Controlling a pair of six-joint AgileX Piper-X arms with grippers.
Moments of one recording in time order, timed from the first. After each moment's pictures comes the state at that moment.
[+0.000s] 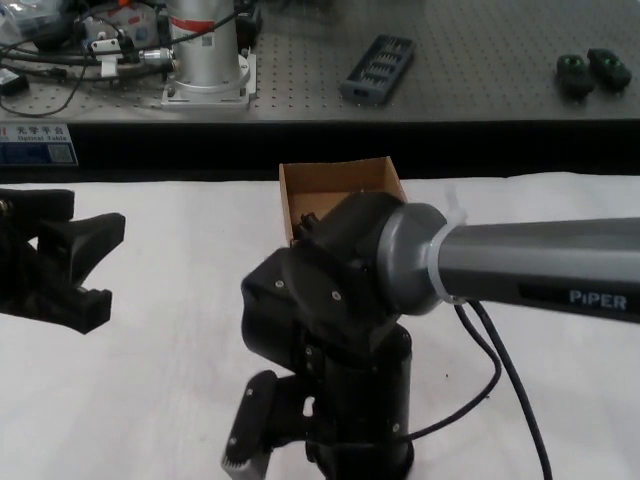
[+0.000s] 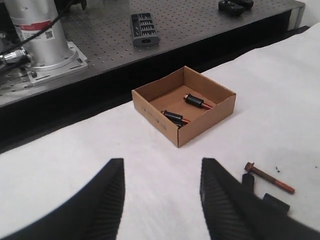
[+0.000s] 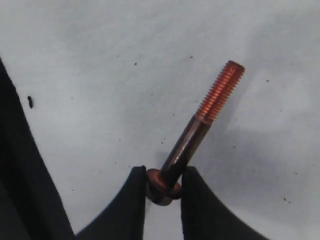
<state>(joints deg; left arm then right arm) -11.0 49.7 -31.2 3.9 18.7 9.7 60.0 109.5 -76.8 72.3 -7.5 -27.5</state>
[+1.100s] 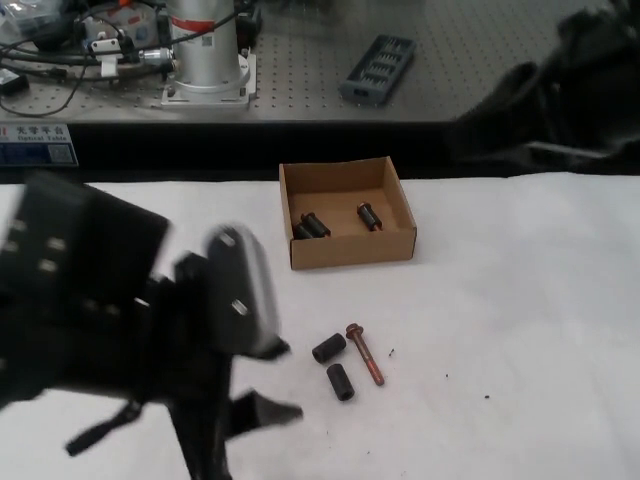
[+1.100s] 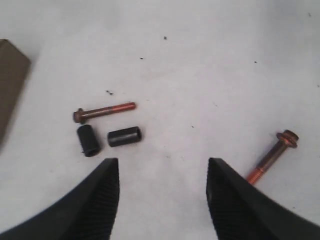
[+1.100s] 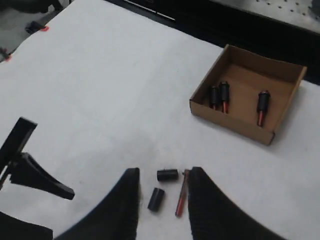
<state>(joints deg) -32.0 72.5 -40.8 20.3 25.9 43.2 31.6 71.3 -68.4 44.2 -15.9 1.5</state>
